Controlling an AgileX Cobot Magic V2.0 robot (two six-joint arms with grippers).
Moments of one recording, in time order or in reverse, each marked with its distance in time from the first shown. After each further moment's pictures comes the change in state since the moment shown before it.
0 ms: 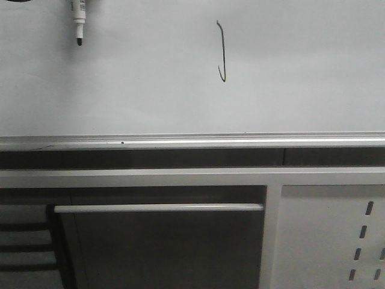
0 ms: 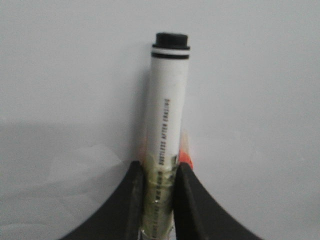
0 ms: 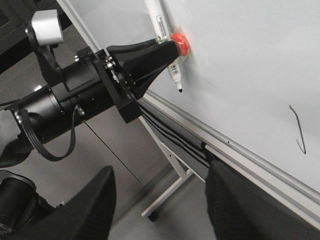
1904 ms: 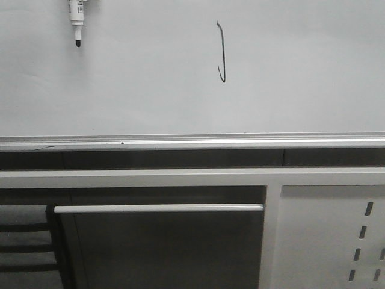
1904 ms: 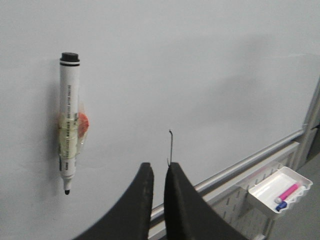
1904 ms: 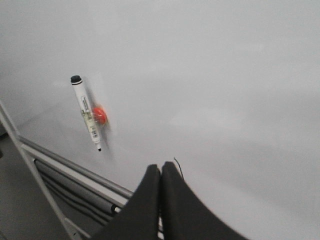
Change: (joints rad) left arm 0.000 -0.652 0.224 0.015 0.612 0.165; right arm -0.198 -0.353 0.074 -0.111 -0.189 0.080
